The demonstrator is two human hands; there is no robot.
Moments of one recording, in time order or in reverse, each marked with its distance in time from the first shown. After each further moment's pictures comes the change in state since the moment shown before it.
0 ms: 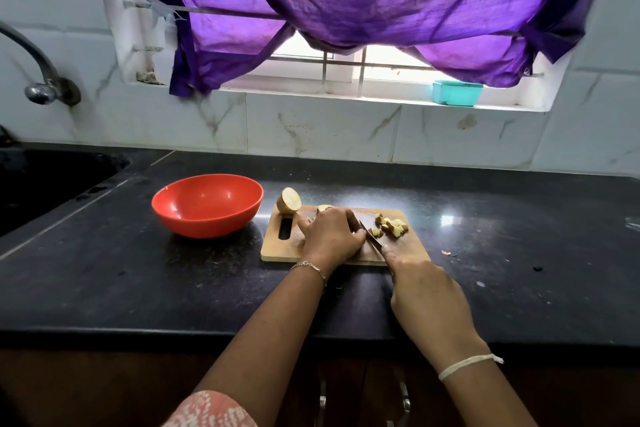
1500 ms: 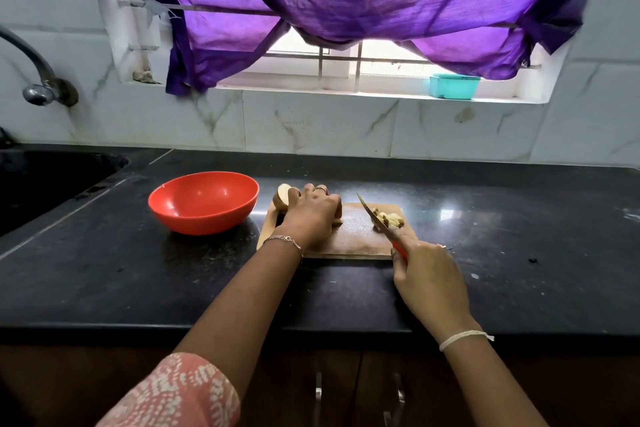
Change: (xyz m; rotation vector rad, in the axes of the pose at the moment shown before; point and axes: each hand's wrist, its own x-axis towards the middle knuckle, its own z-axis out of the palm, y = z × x) left_hand 0.021 -0.020 -0.028 0.425 -0.130 0.293; right_hand 0.016 0.020 0.011 0.272 0.152 0.037
